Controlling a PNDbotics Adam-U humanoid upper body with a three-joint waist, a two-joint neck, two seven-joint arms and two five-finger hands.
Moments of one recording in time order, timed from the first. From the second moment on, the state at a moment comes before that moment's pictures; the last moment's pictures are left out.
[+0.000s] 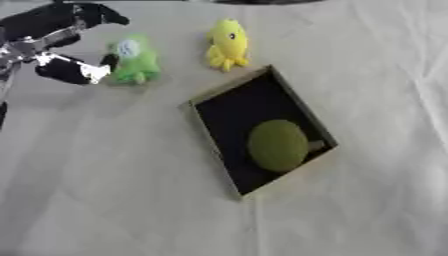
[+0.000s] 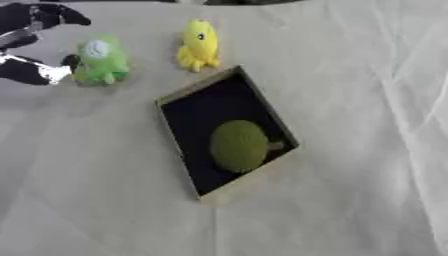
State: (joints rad) left arm -0.95 0.56 -0.07 -1.16 -0.81 -0.50 -0.44; right arm -0.48 -0.64 -0.09 -1.99 -0.26 -0.21 -0.01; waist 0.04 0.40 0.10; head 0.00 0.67
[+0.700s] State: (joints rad) left arm -1.10 0.50 -0.04 -0.90 -0.97 -0.61 -0.49; right arm -0.48 -0.64 -0.09 -1.99 -0.26 -0.21 0.00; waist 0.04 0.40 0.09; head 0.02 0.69
